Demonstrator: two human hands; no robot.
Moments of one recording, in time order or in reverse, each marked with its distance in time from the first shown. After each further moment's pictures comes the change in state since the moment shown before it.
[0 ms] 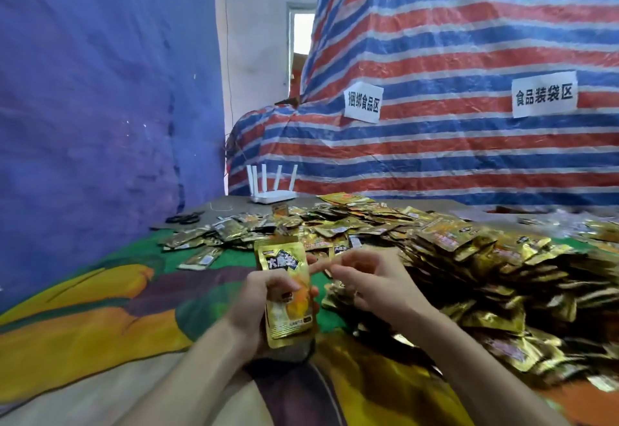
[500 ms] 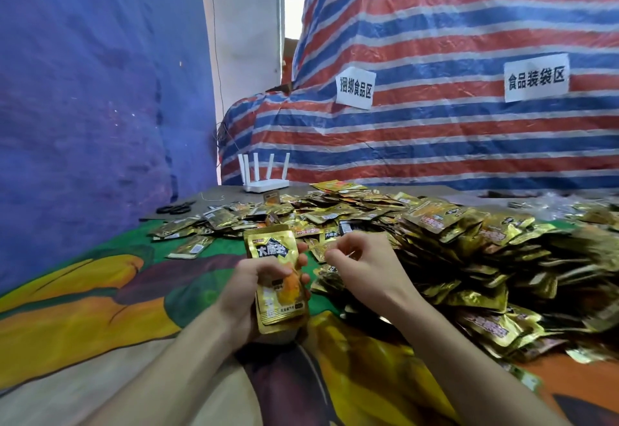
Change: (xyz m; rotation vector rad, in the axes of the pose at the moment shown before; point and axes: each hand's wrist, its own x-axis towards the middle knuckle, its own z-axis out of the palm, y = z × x) left_hand 0.004 -0.005 0.005 -0.077 -0.093 0.057; right_hand -0.005 0.000 0.000 -0.201 0.151 -0.068
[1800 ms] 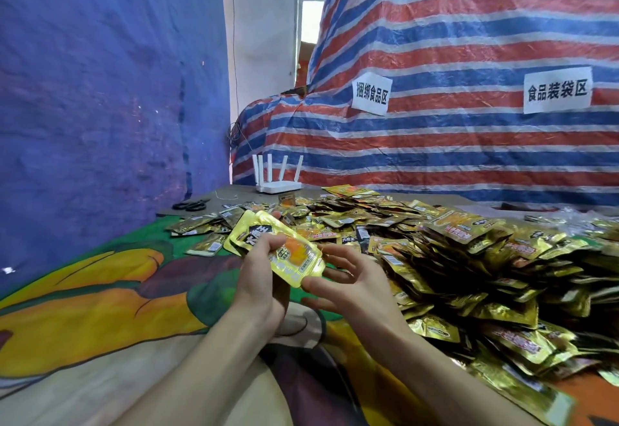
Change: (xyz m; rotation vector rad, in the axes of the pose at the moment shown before) left_hand 0.002 0.008 0.007 -0.082 0.404 0.337; right_hand -0.018 -0.003 0.049 0.667 -0.139 0.127
